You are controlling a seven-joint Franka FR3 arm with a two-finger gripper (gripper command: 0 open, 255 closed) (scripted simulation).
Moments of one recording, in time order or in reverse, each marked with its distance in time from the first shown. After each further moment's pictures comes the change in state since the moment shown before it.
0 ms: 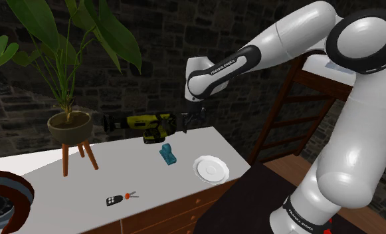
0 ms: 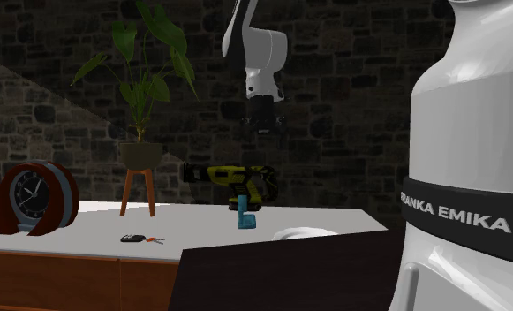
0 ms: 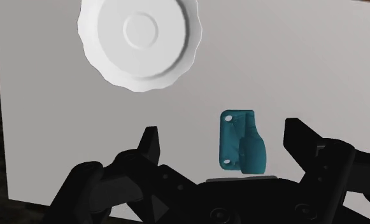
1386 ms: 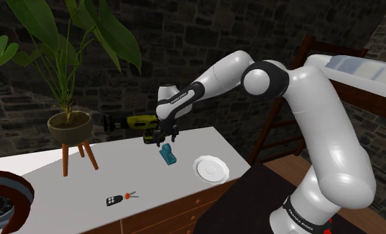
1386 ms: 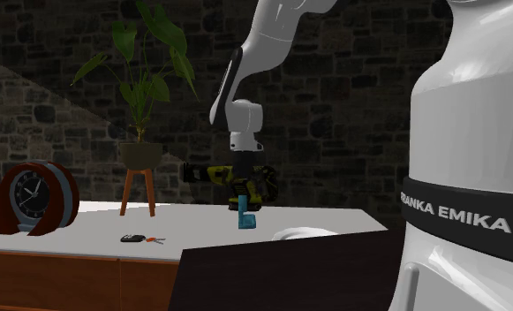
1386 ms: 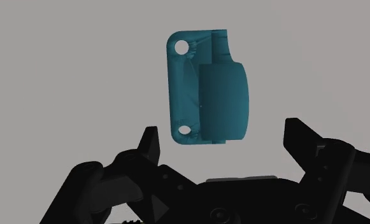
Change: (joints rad) arm 0.032 0.641 0.011 0.556 0.016 0.092 0.041
